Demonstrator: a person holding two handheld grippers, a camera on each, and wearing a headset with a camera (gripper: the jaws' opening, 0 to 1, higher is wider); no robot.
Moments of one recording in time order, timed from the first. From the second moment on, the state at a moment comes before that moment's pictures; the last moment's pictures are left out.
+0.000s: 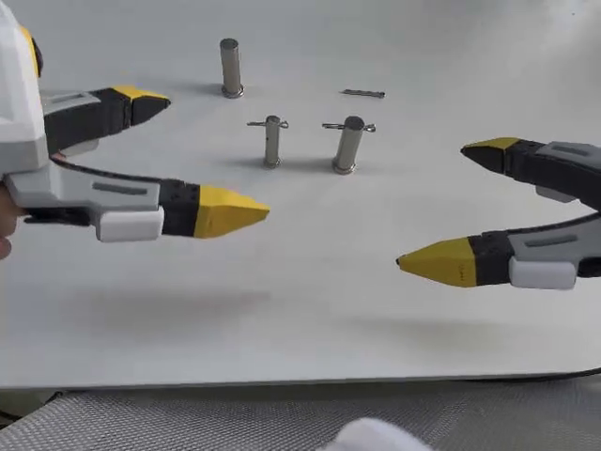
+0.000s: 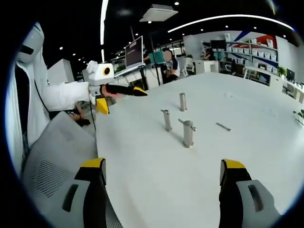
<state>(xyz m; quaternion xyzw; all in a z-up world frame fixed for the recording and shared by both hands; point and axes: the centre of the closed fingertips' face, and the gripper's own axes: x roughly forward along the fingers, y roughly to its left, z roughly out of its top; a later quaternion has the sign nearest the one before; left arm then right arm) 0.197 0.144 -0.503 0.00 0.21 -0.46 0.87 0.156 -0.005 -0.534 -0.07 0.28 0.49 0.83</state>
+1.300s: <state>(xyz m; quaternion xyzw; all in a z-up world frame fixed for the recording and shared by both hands) 0.376 0.165 -0.558 -0.02 0.20 -0.35 0.91 0.148 -0.017 -0.541 -0.05 0.30 0.48 0.83</state>
